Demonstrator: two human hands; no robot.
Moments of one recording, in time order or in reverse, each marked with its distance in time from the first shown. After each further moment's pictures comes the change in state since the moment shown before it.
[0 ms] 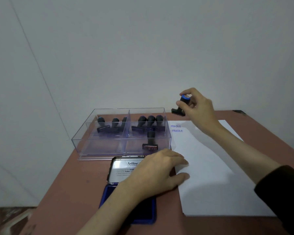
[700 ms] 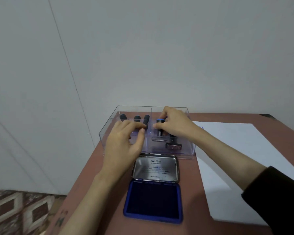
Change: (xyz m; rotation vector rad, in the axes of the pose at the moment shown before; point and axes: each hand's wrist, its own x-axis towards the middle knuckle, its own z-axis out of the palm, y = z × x) left_hand -0.051 -0.067 -0.053 -0.024 0.767 -0.324; right_hand -0.015 -0.066 0.088 -0.211 -0.560 0.185
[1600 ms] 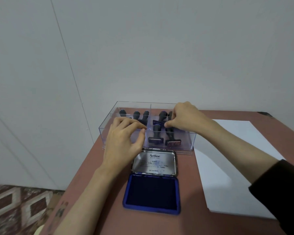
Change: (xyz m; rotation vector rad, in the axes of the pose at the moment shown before) left_hand -0.005 -0.010 0.006 0.133 -0.017 0.060; right_hand -0.008 0.001 -0.025 -0.374 -0.028 0.021
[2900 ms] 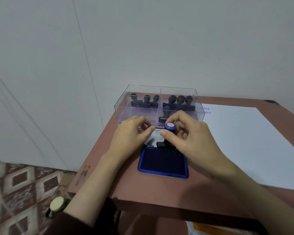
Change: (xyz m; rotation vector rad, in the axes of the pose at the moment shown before) left_hand -0.035 -0.007 -0.018 -0.014 -0.284 -0.165; right_hand -0.127 -0.038 0.041 0.591 0.258 -0.263
